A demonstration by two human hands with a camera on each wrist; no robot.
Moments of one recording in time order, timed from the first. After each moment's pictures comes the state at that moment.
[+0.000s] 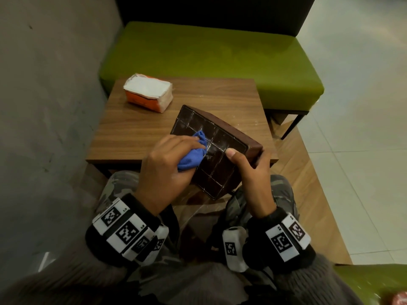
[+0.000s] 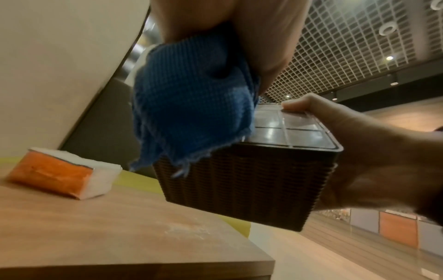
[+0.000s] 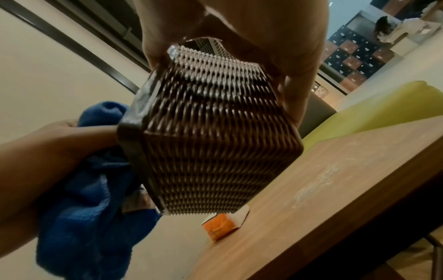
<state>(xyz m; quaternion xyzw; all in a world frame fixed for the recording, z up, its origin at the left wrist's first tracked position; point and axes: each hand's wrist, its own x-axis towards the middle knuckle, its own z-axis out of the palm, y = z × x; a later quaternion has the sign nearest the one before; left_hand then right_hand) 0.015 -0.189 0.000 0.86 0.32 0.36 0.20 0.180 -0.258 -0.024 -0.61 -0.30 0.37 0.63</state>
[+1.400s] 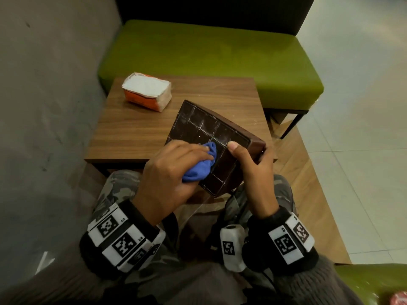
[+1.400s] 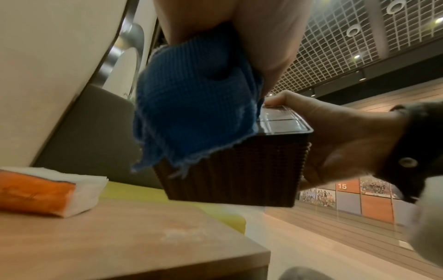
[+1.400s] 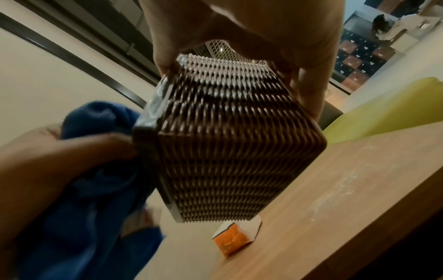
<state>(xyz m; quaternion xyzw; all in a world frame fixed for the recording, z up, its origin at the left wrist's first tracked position) 0.014 -0.201 0.001 0.89 0.27 0.32 0.16 0.182 -0.257 -0.016 -0.64 -0.27 0.35 0.63</state>
